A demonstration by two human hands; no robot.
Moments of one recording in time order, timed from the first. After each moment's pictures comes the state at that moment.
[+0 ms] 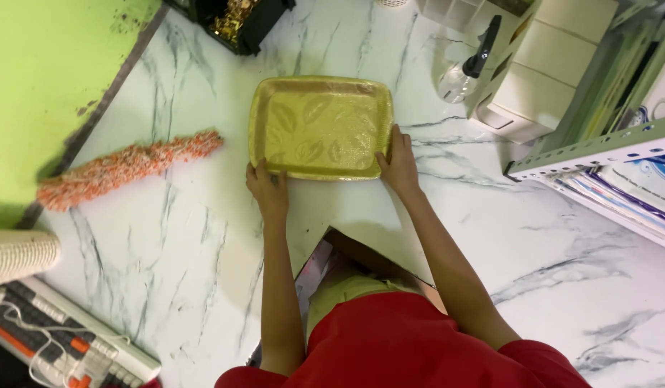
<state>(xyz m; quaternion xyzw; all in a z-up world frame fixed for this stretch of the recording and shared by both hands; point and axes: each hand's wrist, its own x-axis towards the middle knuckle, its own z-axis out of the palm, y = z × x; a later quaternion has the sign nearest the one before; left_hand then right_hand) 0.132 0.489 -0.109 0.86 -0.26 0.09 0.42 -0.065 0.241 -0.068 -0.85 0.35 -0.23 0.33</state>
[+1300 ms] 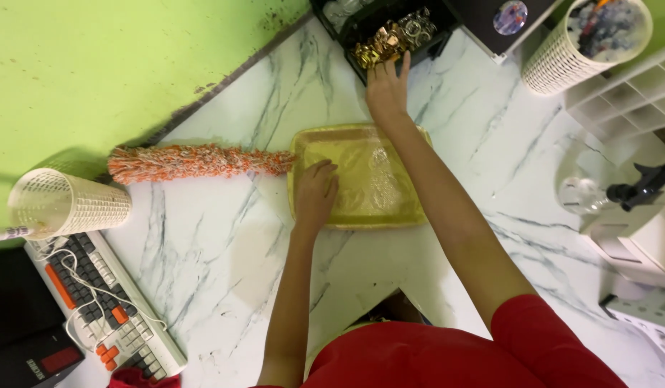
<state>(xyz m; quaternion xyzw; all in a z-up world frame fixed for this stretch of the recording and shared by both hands) 0.232 0.522 -0.002 0.84 -0.31 0.11 0.43 0.348 0.230 -0.041 -0.96 0.05 -0.25 -0.09</state>
